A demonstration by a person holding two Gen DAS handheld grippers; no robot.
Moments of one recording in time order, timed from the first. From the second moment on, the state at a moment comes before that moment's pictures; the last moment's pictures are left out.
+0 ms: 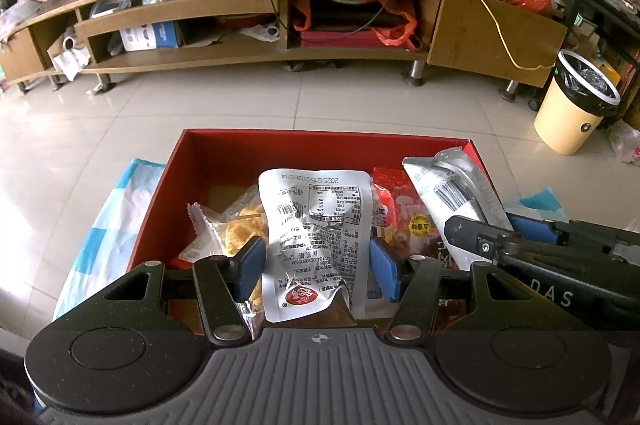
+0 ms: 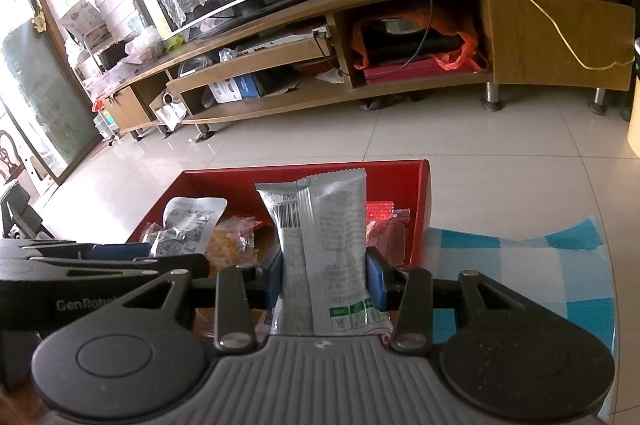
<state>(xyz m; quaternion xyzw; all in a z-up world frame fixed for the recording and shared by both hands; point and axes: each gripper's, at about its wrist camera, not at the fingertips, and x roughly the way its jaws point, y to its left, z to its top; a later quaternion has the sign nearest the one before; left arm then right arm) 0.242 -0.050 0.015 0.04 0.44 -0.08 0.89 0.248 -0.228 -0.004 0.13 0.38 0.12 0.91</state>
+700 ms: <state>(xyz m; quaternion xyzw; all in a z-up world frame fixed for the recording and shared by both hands) 0.260 -0.052 0.001 0.04 0.44 -0.06 0.89 0.262 -0.219 -0.016 0.12 0.39 0.12 0.91</state>
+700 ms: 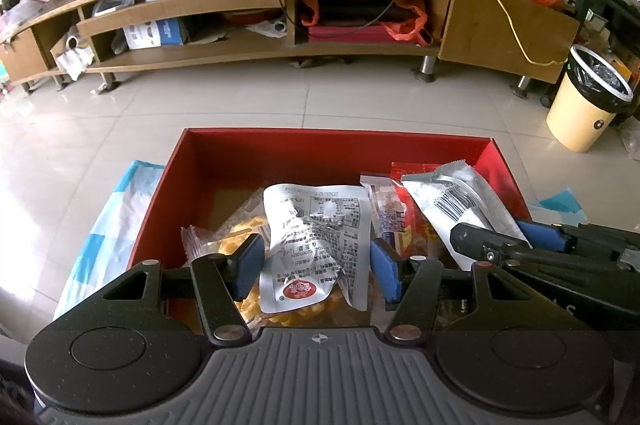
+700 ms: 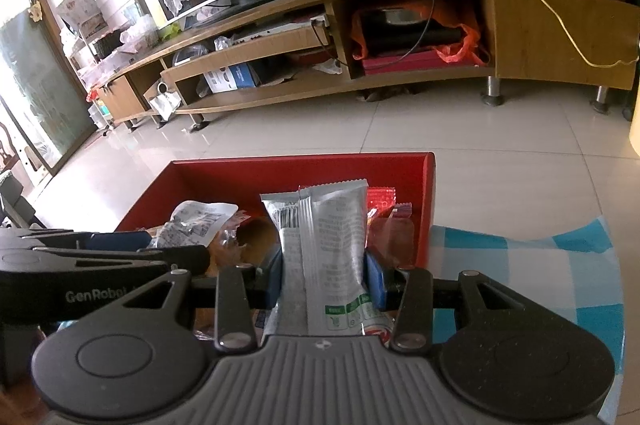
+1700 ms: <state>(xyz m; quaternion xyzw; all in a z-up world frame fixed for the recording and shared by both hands) 0.285 -0.049 -0.015 0.06 0.44 -0.03 0.90 0.280 -0.205 -0.029 0.08 0.39 0.11 0.91</state>
